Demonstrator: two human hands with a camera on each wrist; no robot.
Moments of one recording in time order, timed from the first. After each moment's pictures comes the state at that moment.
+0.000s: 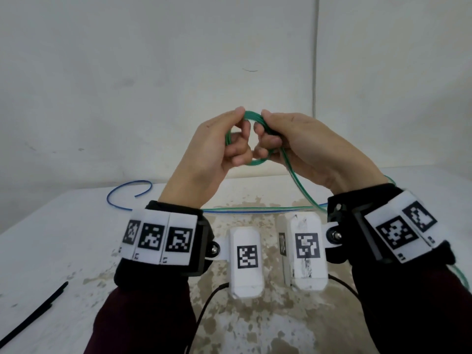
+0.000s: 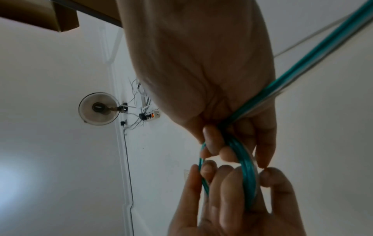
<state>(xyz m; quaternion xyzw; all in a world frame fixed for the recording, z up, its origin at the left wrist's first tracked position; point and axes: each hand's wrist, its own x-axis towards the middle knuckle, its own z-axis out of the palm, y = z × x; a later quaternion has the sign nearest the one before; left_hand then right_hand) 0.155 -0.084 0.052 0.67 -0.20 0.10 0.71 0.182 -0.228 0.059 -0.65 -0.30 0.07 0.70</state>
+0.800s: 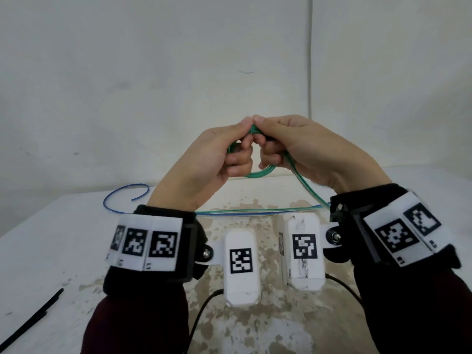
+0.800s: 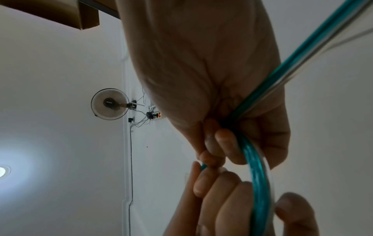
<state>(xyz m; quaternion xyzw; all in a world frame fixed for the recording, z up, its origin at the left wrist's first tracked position) 0.149 -0.089 0.057 0.69 -0.21 0.02 0.70 0.179 -0.235 0.061 -0.69 -0.31 0.07 0.65</state>
